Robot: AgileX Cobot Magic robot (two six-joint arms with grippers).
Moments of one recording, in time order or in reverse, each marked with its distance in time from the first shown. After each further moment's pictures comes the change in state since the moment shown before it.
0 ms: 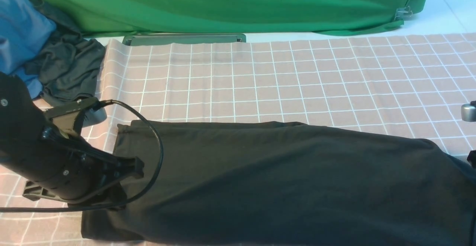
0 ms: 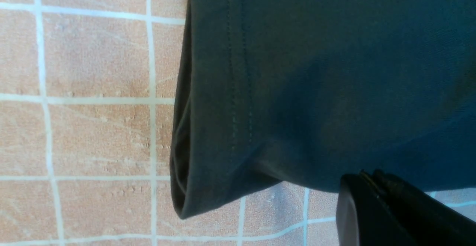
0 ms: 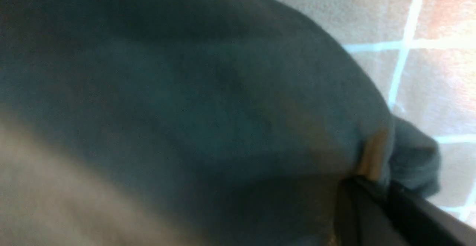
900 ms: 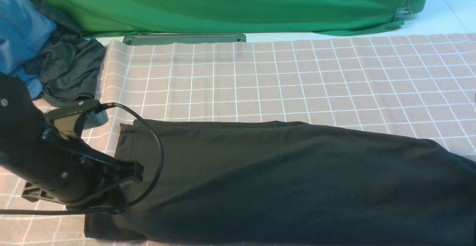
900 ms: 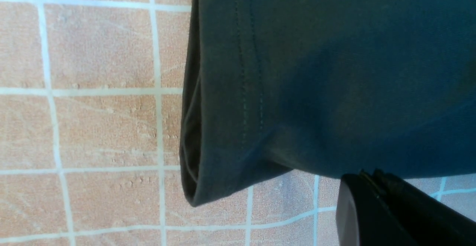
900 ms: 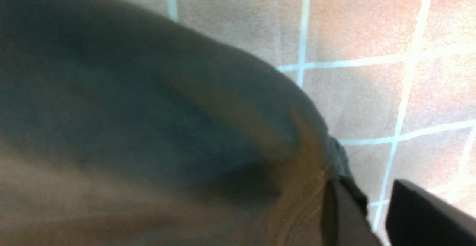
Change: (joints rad) right arm -0.002 -0.021 -0.048 -0.112 0.005 0.074; left arm 0.000 0.000 0.000 0.000 0.019 0.023
